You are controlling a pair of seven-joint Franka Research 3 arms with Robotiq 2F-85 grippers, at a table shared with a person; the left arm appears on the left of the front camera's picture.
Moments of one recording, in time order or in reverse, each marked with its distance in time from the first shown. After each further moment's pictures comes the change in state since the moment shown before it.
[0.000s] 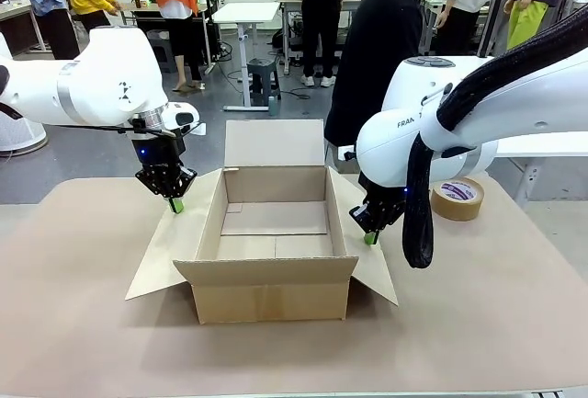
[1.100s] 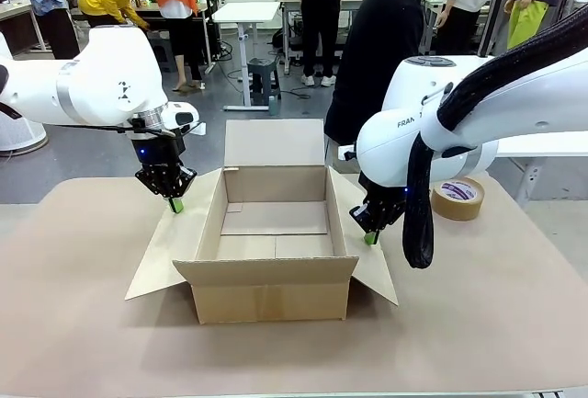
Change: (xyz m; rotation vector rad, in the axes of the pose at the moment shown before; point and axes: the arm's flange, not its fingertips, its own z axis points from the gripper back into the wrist) left arm 0.000 0.000 0.000 0.000 0.000 0.000; right arm 0.000 0.000 0.000 0.000 0.000 0.000
